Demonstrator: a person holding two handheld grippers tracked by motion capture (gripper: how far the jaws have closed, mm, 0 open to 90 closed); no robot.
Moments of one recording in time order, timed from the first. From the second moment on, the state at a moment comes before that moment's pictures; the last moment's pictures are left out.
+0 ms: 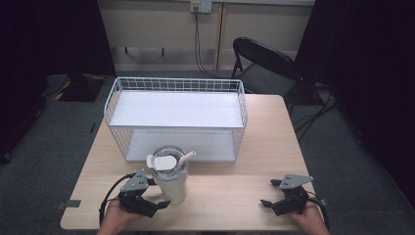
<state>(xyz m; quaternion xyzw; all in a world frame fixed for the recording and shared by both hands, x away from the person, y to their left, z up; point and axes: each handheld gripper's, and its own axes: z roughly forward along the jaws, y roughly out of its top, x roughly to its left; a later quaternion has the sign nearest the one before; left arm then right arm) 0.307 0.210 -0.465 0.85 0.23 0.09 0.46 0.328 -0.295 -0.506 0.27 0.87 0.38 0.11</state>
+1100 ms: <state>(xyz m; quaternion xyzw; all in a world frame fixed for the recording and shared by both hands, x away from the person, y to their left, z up) 0.316 0.184 -0.465 0.77 0.23 0.16 0.58 0.328 -0.295 -0.506 0.27 0.87 0.38 0.11</state>
